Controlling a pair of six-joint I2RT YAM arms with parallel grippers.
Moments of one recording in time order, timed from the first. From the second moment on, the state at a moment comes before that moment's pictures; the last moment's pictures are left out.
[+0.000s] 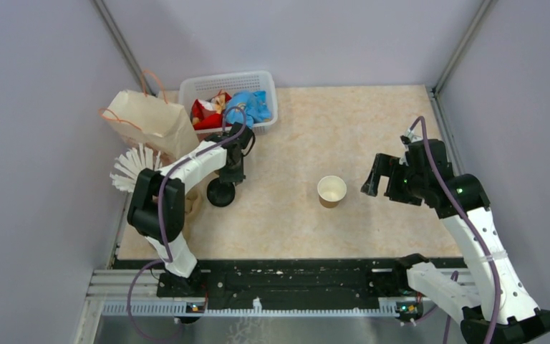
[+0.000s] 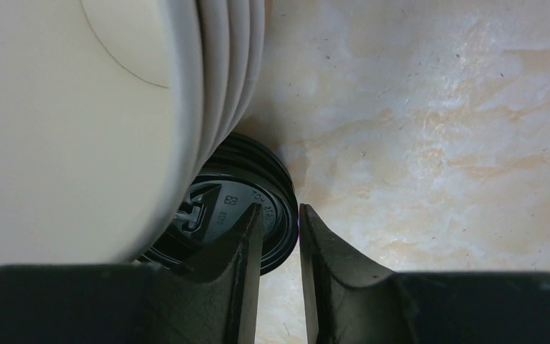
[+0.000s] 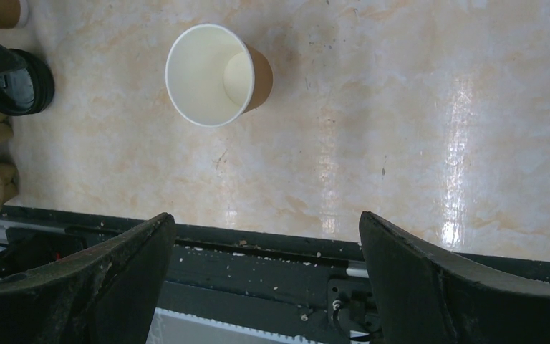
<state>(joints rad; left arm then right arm) -0.42 1.71 1.22 -0.81 -0.27 -0.46 0.29 0.88 1.14 -1.13 -0.06 0.47</state>
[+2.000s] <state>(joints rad) -0.44 1.56 1.25 -0.92 -0.26 -0.50 0.29 0.90 1.12 -1.10 -0.07 0.45</state>
